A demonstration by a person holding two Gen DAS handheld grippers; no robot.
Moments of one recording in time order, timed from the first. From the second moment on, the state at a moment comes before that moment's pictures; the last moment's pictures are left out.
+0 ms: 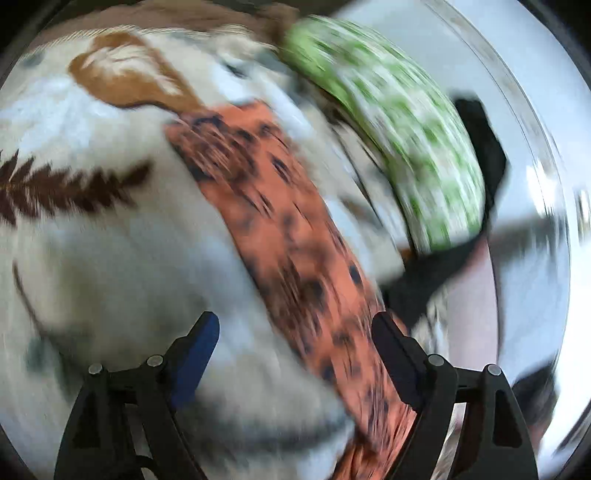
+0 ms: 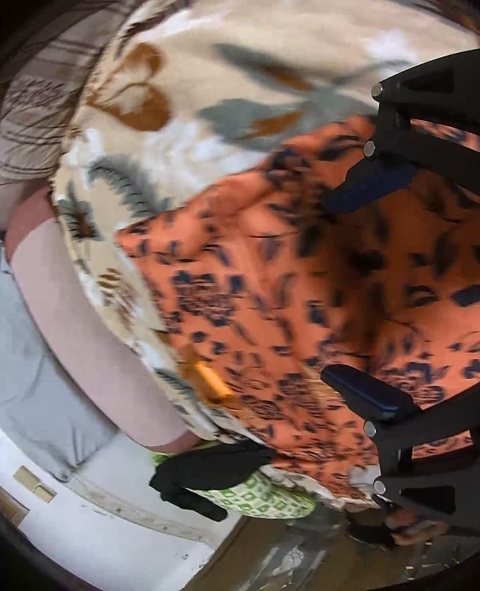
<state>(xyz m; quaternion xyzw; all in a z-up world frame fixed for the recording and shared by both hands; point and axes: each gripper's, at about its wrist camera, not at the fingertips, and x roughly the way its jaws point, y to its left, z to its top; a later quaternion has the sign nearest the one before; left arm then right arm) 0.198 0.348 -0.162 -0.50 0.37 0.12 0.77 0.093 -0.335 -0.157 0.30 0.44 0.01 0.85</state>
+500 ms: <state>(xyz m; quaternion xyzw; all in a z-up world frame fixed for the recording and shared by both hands) 0.243 0.380 -0.161 -0.46 0.39 0.17 0.78 0.082 -0.323 -0.154 0.29 0.44 0.00 0.85</state>
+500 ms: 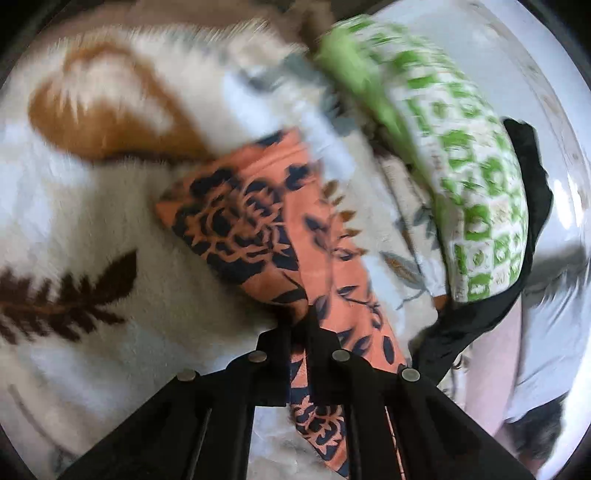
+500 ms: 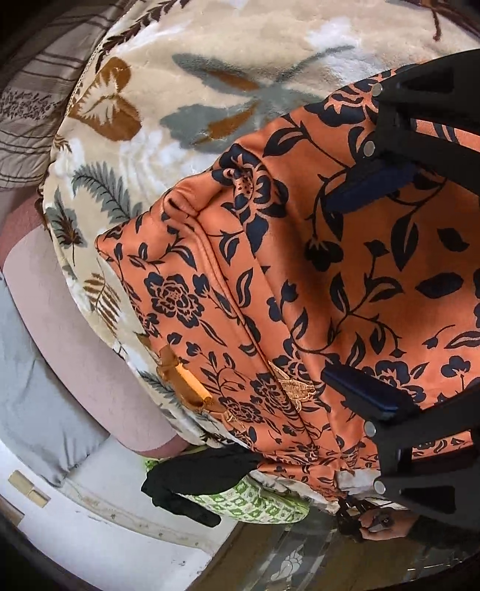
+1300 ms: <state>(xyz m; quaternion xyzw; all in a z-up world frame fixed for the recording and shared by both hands) 0.174 -0.023 -0.087 0.02 0.41 -0.13 0.90 0.085 -0.370 -0.131 0.34 0.39 0.02 0.86</state>
